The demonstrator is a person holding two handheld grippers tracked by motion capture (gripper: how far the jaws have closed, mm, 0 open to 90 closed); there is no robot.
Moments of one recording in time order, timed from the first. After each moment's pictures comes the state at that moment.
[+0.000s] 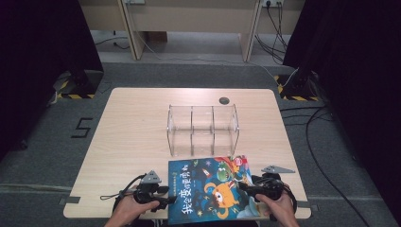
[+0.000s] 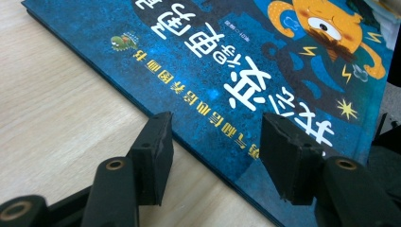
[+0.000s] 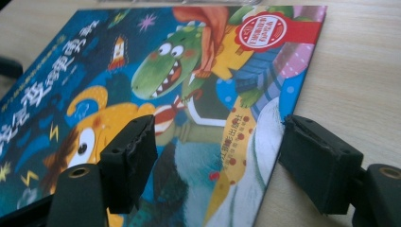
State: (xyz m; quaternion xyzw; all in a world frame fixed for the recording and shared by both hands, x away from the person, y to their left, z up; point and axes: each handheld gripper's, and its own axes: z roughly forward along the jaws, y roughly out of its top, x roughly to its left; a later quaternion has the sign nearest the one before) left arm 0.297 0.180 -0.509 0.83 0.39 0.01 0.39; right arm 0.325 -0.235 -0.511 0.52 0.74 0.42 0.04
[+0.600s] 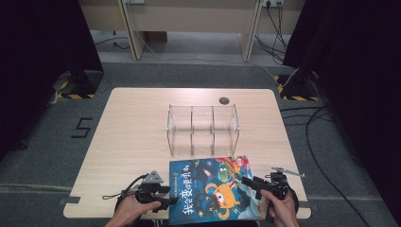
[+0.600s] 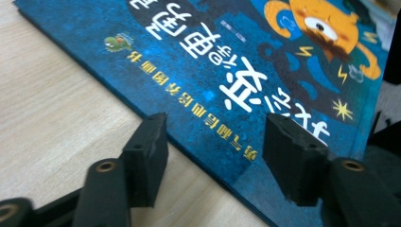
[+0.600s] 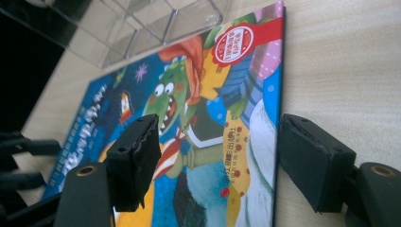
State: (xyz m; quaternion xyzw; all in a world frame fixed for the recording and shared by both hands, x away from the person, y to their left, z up) left arm 0.298 0.175 -0.508 0.84 0.38 0.00 0.39; right arm 0.321 -0.247 -0.516 0.61 0.63 0.48 -0.03
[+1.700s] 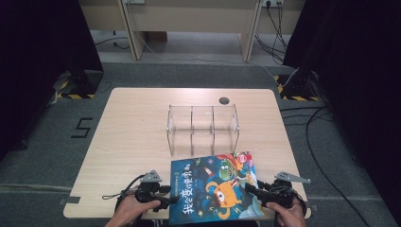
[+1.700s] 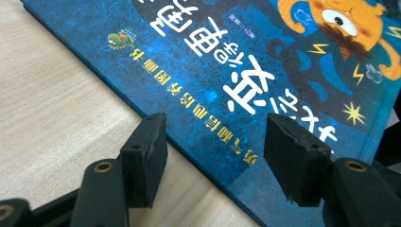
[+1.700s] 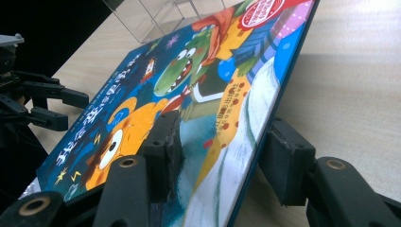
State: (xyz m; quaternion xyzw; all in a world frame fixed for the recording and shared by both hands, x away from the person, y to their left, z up) left arm 0.299 0.178 -0.512 0.82 0.39 -0.01 0.42; right arm 0.298 -0.256 -0.502 0.49 0.71 0.50 0.02
